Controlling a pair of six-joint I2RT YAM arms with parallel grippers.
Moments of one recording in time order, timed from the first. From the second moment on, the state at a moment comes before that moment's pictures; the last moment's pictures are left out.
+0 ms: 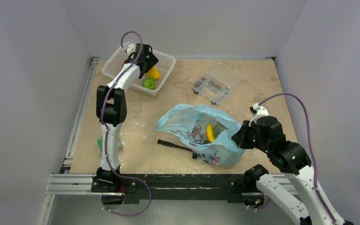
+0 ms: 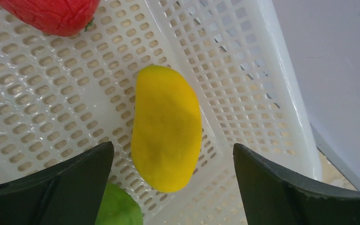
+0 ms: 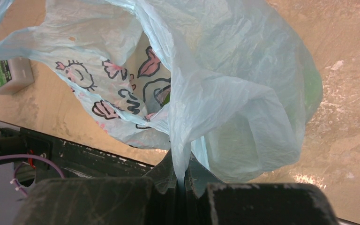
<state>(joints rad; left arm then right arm) -0.21 2.33 2.03 -0.44 -0.31 -0.90 0.49 0.57 0.90 -1.03 0.01 0.52</state>
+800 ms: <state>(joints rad) -0.43 1.21 1.20 -0.30 0.43 -0.36 0.49 0.56 0.89 -1.02 0.00 0.52</state>
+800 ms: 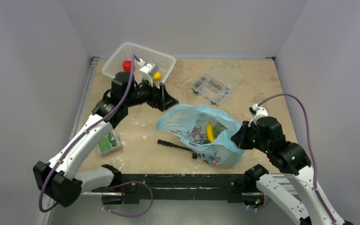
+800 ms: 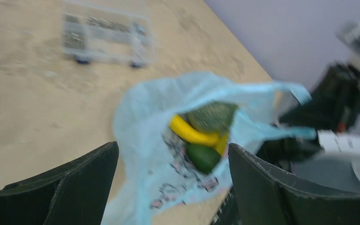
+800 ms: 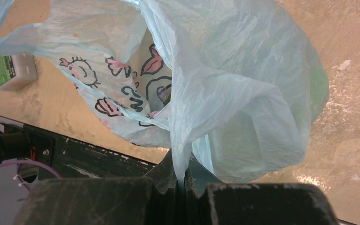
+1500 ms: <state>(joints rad) -1.20 1.51 1.13 -0.22 -0.24 -0.37 0.49 0.56 0.92 -1.09 0.00 0.52</state>
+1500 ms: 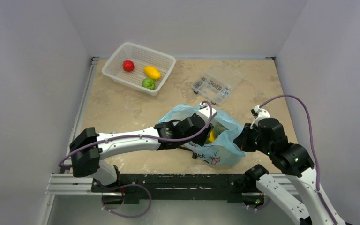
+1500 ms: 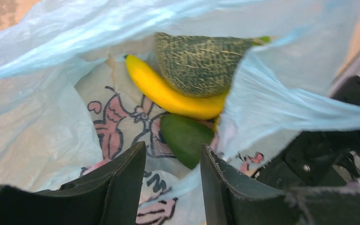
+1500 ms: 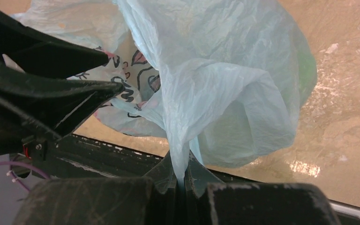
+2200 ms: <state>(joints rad) -1.35 1.67 0.97 -0.06 -0.22 -0.49 0.49 0.56 1.02 -1.27 0.09 0.59</state>
